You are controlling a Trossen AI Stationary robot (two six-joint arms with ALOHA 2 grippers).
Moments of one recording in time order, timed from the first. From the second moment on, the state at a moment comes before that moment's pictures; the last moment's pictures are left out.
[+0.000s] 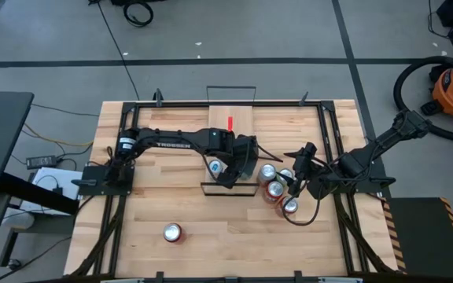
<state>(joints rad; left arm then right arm) 0.01 2.06 1.92 -0.95 -0.04 0.54 0.54 1.00 0.74 -0.63 0.90 0.55</state>
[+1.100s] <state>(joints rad) -0.03 2.00 1.93 -0.96 -0.15 0.53 0.54 1.00 0.74 -0.63 0.90 0.55</state>
